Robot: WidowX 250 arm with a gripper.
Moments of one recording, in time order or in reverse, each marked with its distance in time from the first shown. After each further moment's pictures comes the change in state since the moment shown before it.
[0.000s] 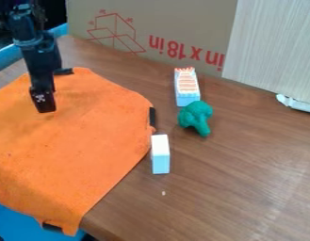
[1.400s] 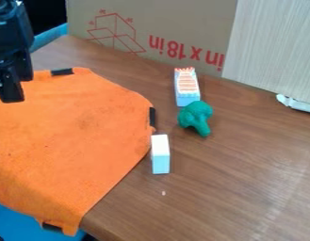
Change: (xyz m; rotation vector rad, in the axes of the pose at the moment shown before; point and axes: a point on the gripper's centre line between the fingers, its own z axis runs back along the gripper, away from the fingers) arm -0.018 -0.057 0.072 -0.052 -0.032 -0.170
